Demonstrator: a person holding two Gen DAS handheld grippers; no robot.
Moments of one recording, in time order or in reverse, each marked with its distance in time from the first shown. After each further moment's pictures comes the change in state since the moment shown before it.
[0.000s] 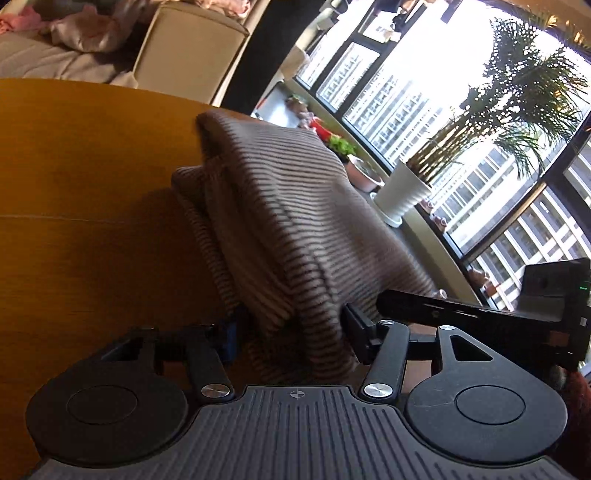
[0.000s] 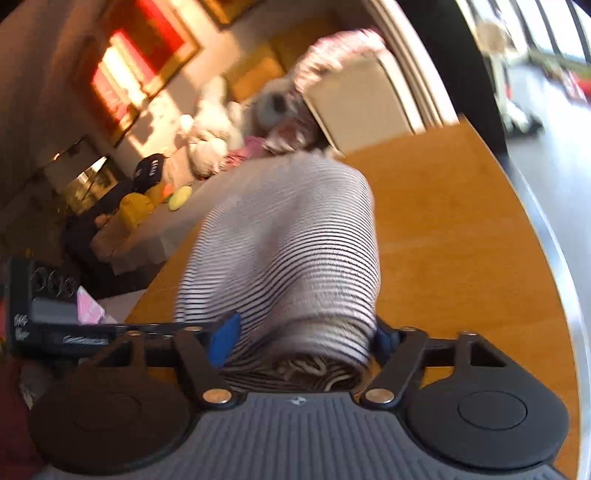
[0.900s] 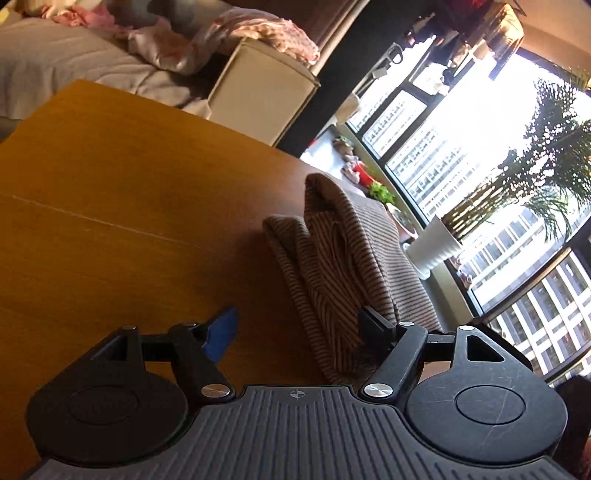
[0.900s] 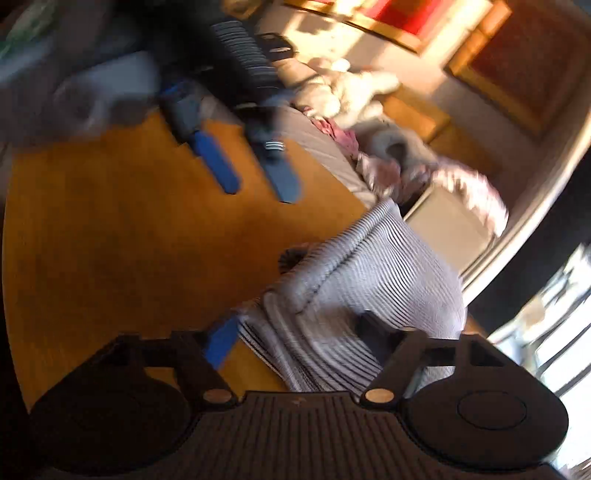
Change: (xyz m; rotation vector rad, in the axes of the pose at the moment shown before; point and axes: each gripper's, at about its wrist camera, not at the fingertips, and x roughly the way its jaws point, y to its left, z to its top) left arm -0.069 0.041 -0.003 -0.160 -0.130 0.101; right arm 0.042 0.127 -0.055 -0.898 0.095 -0.223
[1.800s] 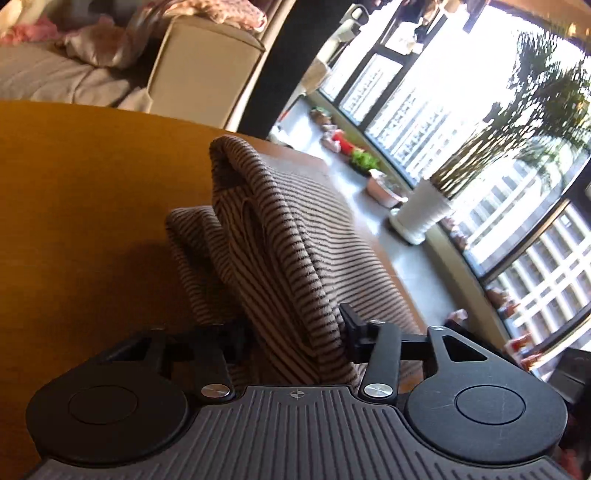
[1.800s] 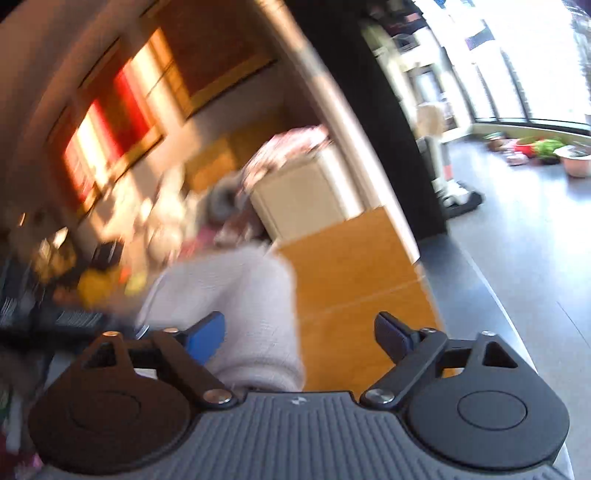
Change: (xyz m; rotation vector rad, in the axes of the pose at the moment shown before) left arm 0.071 -0.067 0.012 0.106 0.093 -0.047; right arm -0.032 -0.142 -0.117 1.001 -0.286 -0.128
